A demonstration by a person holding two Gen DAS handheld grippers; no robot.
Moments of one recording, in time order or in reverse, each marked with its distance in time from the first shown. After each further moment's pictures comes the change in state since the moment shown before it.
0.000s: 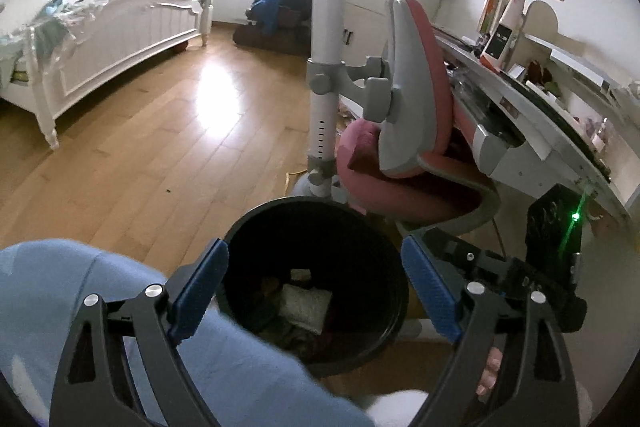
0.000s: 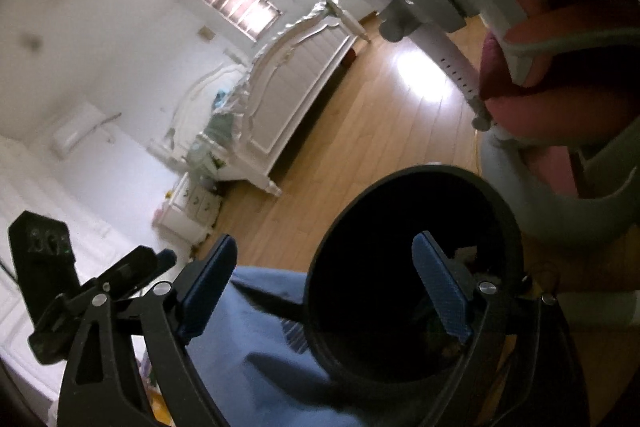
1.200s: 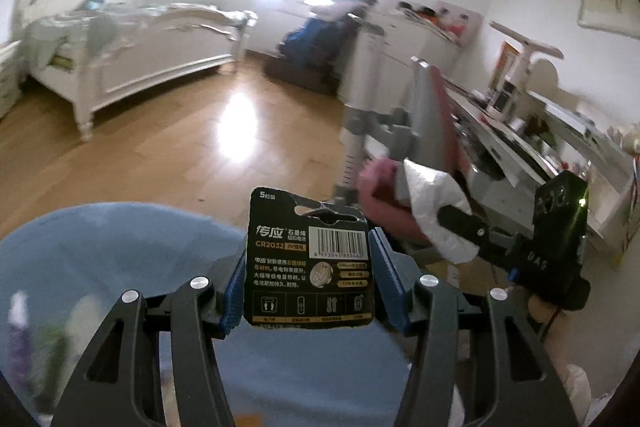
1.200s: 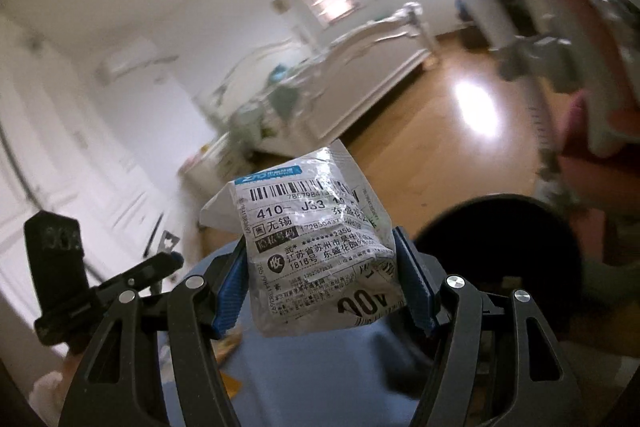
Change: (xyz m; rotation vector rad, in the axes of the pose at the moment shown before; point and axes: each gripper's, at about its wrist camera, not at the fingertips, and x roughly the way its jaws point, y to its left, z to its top) left arm -0.093 0.042 -0.029 -0.091 -0.135 0.004; right arm -0.039 0.090 -0.009 -0.236 -0.016 0.067
